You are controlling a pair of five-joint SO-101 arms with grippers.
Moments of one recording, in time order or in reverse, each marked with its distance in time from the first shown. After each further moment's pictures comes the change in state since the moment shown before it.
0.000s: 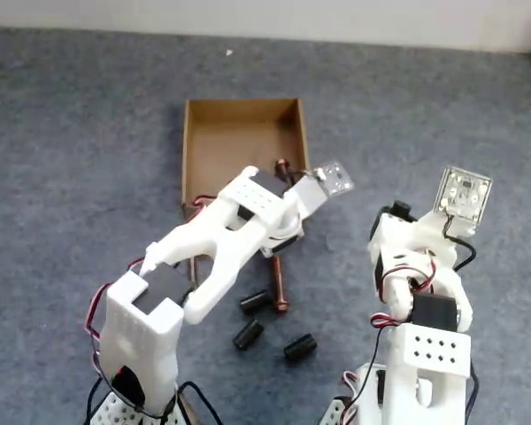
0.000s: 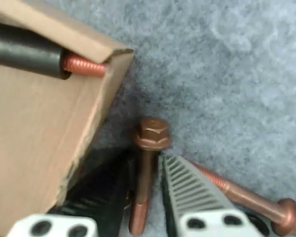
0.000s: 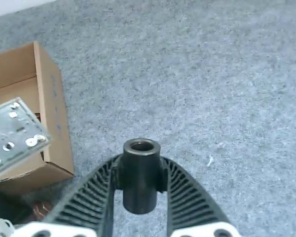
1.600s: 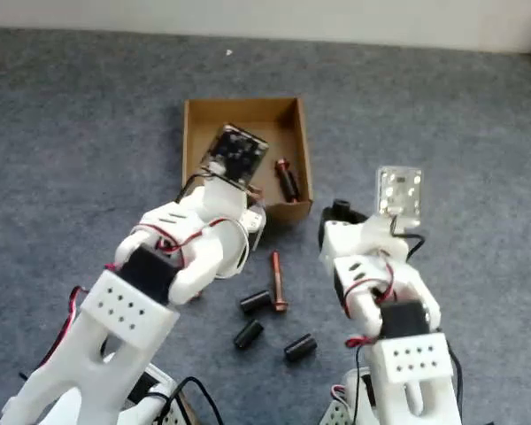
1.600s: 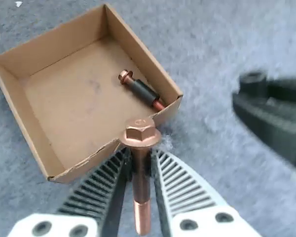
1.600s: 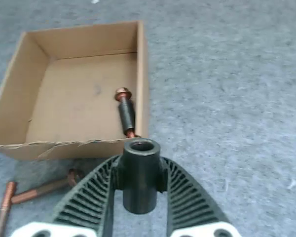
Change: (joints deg) left arm -2.4 -70.9 34.7 -6.2 30.2; right arm -18.6 -6.6 2.4 0.7 0.0
